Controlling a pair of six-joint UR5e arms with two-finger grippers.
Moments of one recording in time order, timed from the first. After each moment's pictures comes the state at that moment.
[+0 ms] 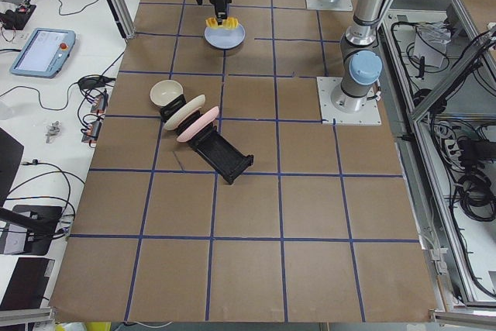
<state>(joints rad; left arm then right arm) -1.59 -1.70 -1.42 -1.65 1.58 0.10 1.97 -1.01 1.51 -2.09 -1.60 0.22</state>
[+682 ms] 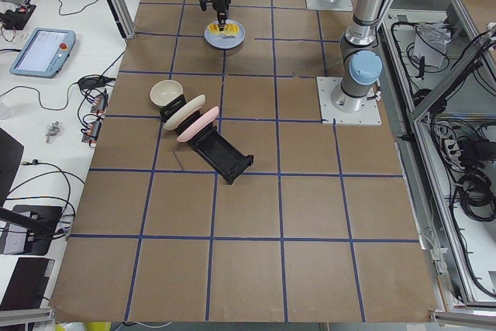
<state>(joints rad) -1.59 -1.70 -1.41 -1.66 1.58 0.09 1.97 -1.01 1.56 -2.16 -1.60 0.21</state>
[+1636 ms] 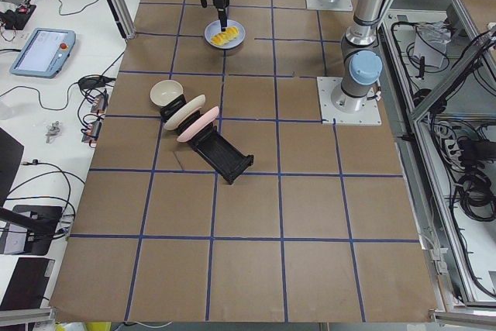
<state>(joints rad) -1.62 -1.69 -1.39 -1.65 1.58 0.09 1.93 -1.10 1.55 -2.08 -1.60 0.18</state>
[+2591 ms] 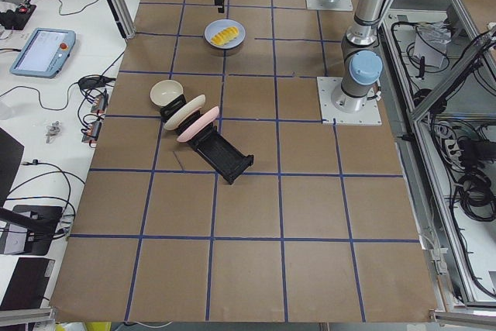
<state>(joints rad) -1.62 -1.70 -1.39 -1.63 1.57 0.10 1.58 -1.43 1.54 -1.79 -1.59 0.12</state>
